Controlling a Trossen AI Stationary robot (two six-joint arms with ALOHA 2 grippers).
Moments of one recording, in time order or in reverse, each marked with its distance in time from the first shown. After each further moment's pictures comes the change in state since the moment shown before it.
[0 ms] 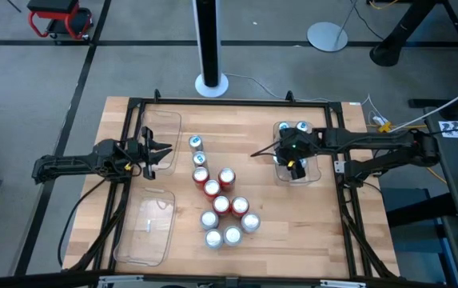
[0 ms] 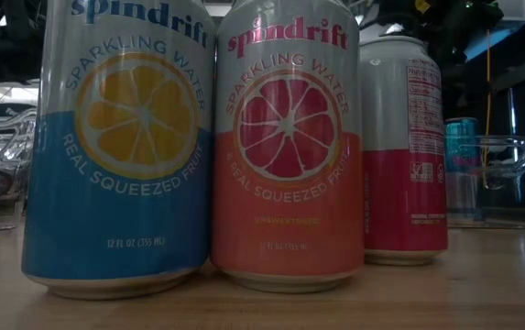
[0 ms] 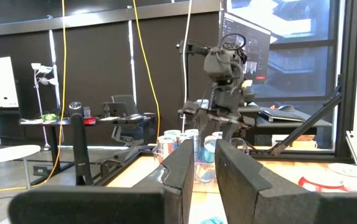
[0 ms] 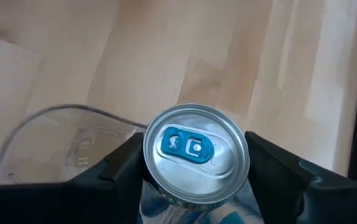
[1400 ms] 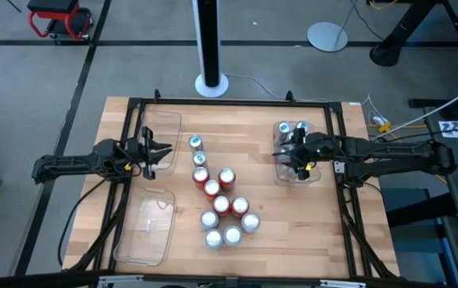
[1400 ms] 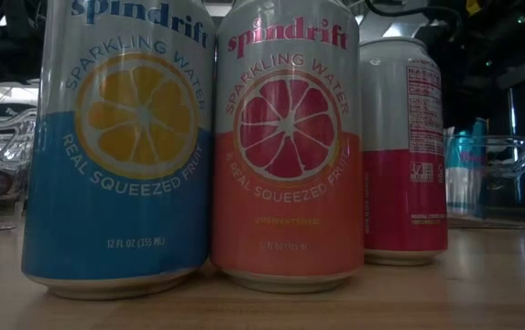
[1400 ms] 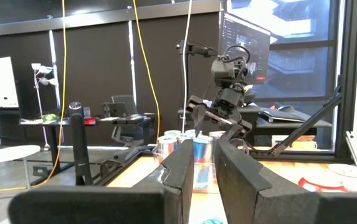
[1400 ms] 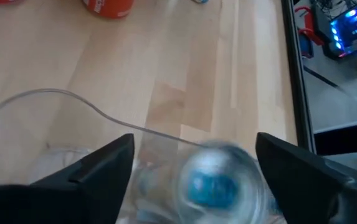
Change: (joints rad) left arm 0.000 0.000 0.000 0.001 0.000 -0.001; right arm 0.000 -0.314 -0.310 0.297 0.076 -0.026
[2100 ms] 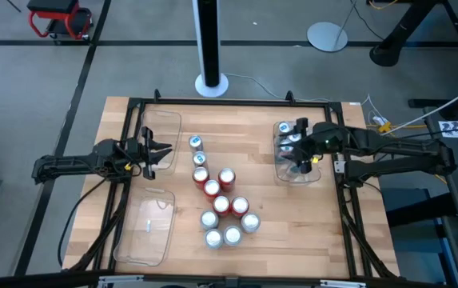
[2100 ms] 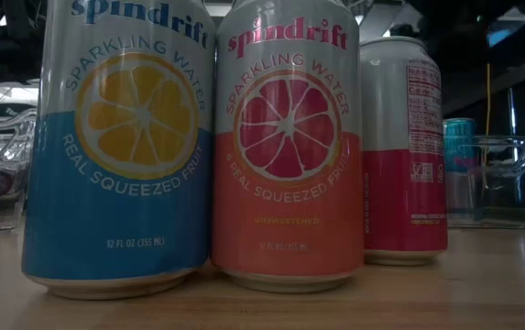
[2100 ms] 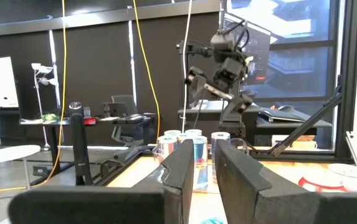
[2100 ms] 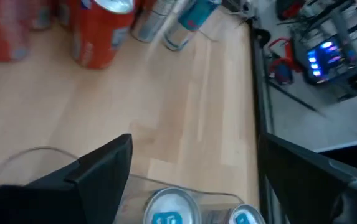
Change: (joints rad) left arm 0.000 0.000 0.000 0.000 0.000 0.000; right arm 0.000 0.000 0.240 -0.152 -0.040 -0.041
